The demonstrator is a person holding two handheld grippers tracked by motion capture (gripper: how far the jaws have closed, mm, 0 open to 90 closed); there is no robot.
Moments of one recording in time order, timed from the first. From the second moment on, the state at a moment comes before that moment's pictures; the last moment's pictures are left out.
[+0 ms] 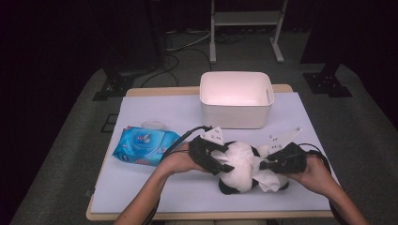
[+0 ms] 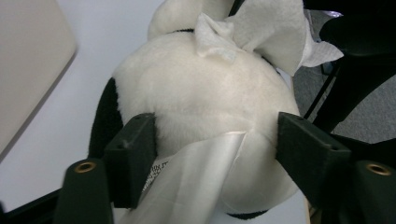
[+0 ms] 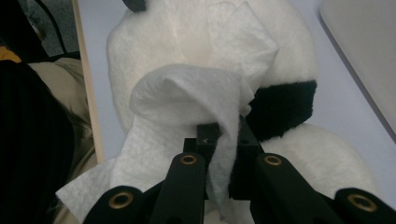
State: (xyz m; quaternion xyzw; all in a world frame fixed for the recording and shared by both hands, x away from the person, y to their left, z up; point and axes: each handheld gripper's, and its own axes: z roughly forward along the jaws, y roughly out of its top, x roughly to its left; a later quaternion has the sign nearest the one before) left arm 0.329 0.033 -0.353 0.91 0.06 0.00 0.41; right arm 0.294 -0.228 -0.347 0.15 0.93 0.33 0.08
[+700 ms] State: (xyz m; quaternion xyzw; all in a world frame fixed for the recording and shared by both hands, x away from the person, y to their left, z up) left arm 0.322 0.028 -0.356 0.91 0.05 0.01 0.42; right arm 0.313 -0.191 -0.314 0.12 0.93 0.33 0.08
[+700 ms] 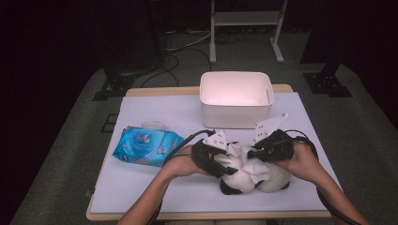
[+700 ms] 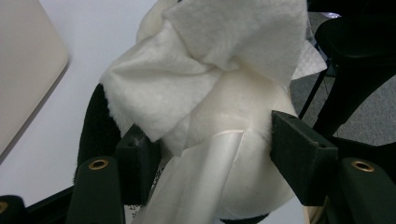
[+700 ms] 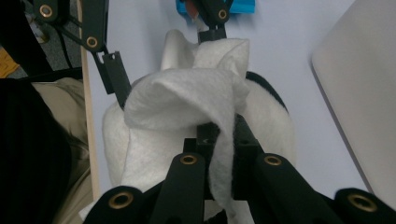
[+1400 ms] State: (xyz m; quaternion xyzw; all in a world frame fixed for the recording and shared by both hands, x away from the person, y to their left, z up) left arm 0.325 0.031 -0.355 0.91 0.05 0.01 0.41; right arm 0.334 -0.225 -0.327 0.17 0.93 0.32 0.07
